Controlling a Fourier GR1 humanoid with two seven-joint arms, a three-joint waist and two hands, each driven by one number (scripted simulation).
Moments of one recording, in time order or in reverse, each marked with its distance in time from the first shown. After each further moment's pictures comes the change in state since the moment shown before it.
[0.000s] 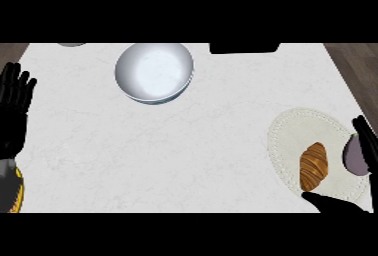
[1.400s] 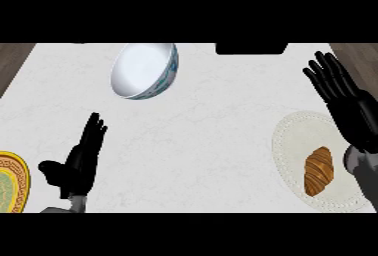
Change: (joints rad) left arm 0.180 -0.234 -0.267 0.043 -0.042 0.092 -0.027; right arm -0.499 0.142 -0.134 0.473 -0.951 0.578 -0.553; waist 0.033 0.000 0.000
